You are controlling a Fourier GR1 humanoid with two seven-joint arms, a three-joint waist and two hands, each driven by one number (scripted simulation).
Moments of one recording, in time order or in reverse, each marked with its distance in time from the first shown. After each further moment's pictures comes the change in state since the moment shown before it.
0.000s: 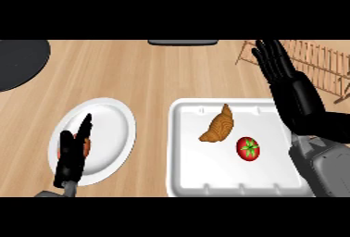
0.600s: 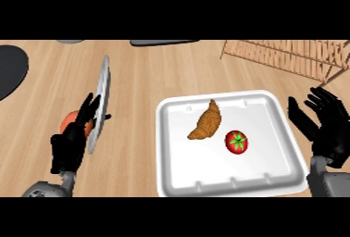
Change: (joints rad) left arm -0.067 0.026 -0.010 -0.125 -0.045 -0.041 -0.120; right arm 0.295 0.097 -0.266 0.178 0.115 -0.542 0.078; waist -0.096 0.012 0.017
